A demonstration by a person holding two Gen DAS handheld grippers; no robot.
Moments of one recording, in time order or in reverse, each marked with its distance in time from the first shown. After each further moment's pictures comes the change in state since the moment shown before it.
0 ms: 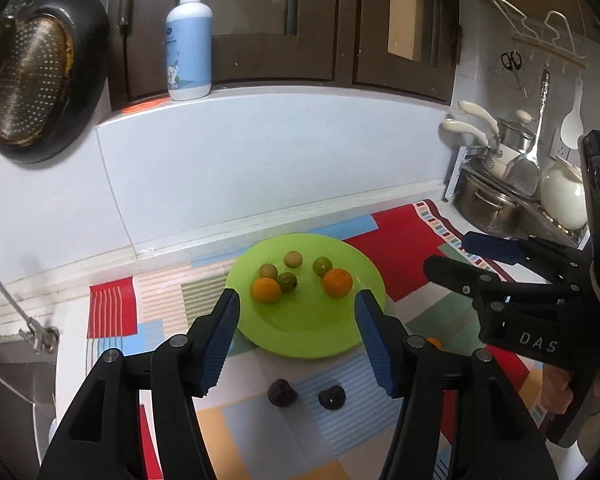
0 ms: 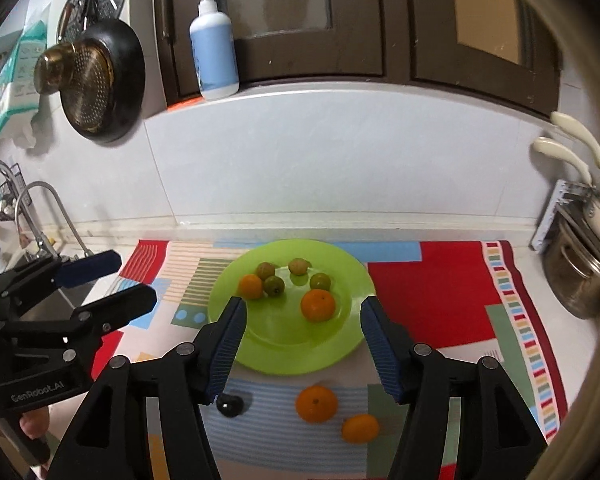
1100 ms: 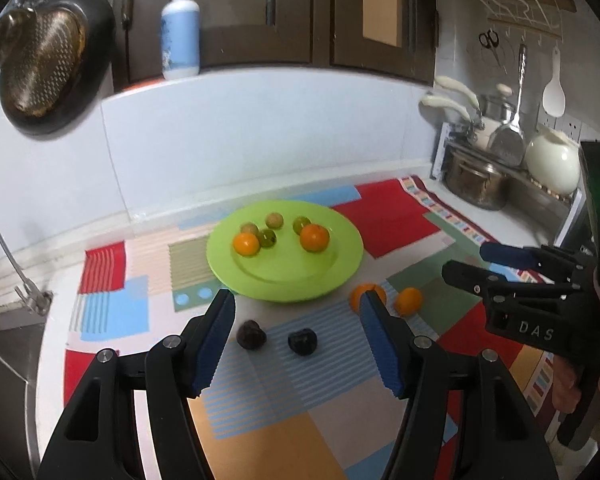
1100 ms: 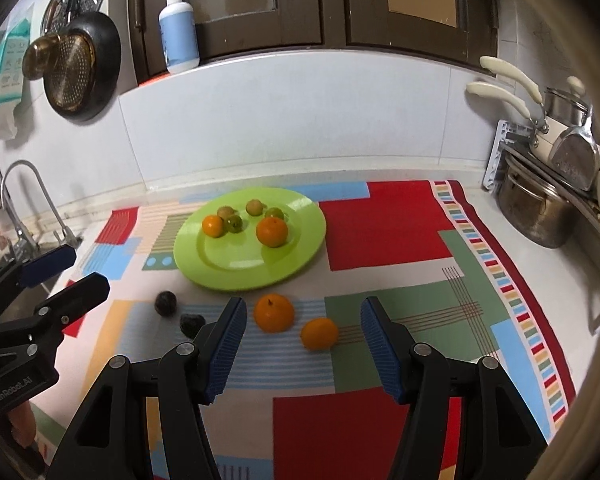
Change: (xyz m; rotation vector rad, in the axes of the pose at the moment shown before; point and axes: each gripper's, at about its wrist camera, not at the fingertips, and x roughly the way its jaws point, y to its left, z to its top) left arm -0.009 -0.035 -0.068 0.027 -0.006 0.013; right arm -0.033 -0.019 -0.077 0.071 0.044 -0.113
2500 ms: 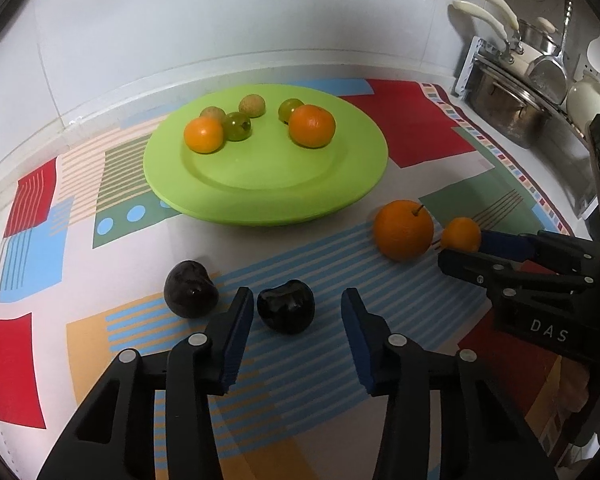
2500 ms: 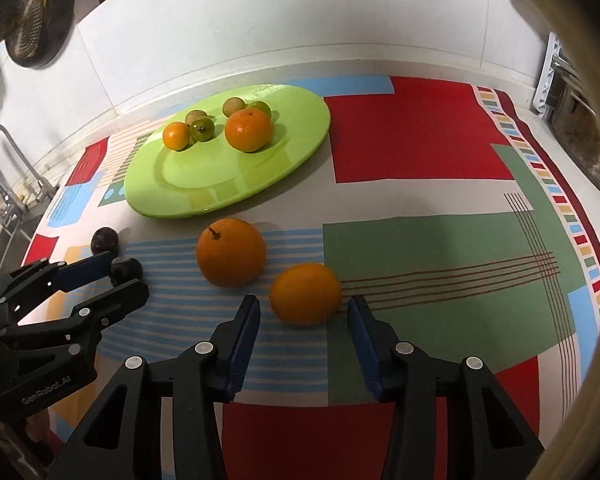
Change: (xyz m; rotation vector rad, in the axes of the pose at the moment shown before) left arm 0.123 -0.005 -0.032 -0.036 0.311 -0.046; right arm 0.109 -0.025 -0.033 0.012 0.274 0.097
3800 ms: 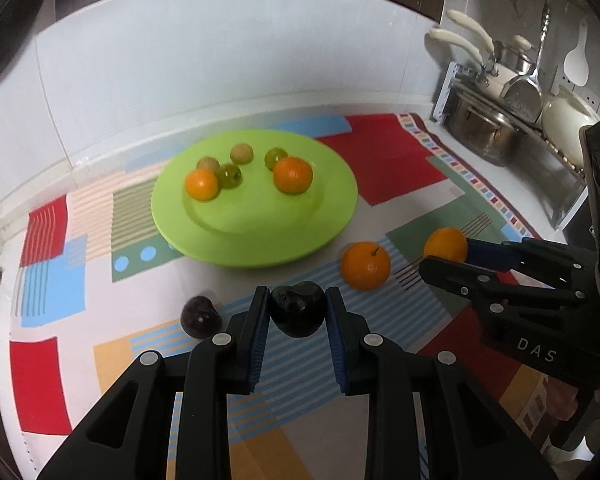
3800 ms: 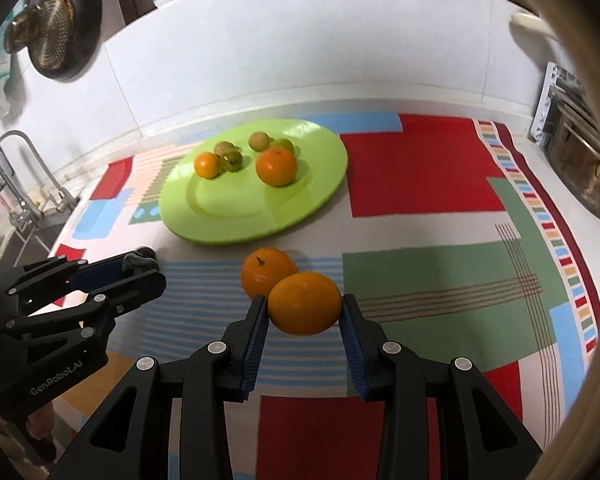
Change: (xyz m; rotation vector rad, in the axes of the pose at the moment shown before) left arm -0.049 -0.007 0.016 0.033 -0.087 -0.029; right arm -0.040 0.014 0.008 -0.029 -0.083 0.030
